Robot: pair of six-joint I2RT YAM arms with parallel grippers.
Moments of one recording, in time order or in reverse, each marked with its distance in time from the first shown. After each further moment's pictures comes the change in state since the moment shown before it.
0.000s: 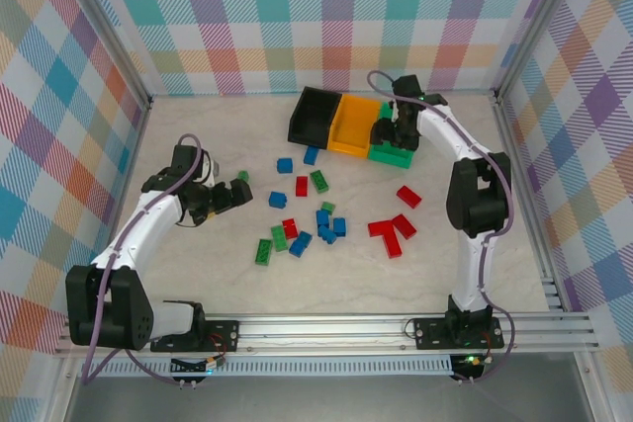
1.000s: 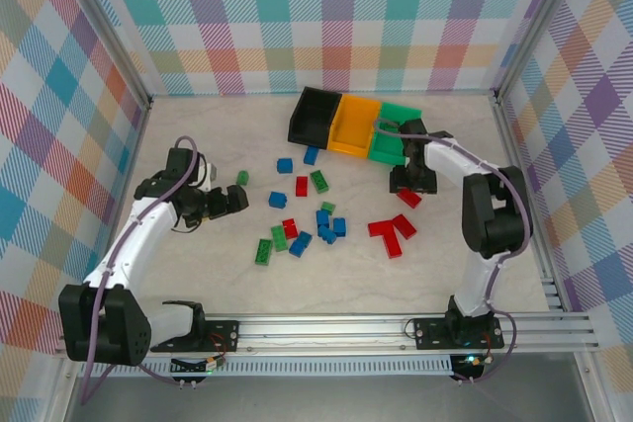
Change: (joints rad) left arm 0.000 -0.088 0.002 -0.098 -0.042 0.073; right arm -0.017 -0.180 -0.455 0.032 0.181 -0.070
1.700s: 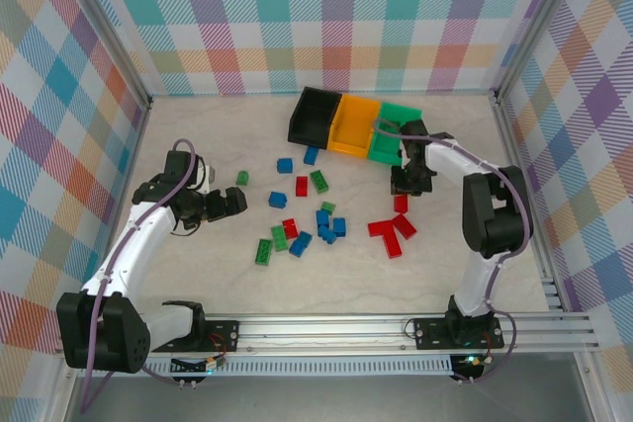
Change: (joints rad) left arm 0.000 -0.024 -0.017 -0.007 -0.010 0.000; right arm -0.001 -0.041 -0.030 0.023 -0.174 0.008
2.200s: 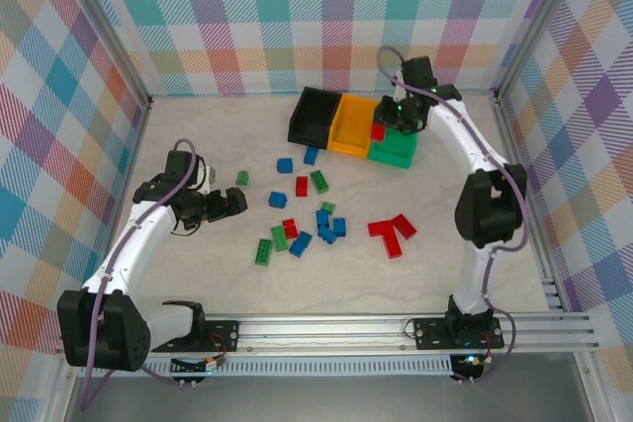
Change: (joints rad) left arm 0.000 0.009 0.000 0.000 -0.006 0.000; right arm 0.014 0.172 0.632 0.004 -0.154 0.125
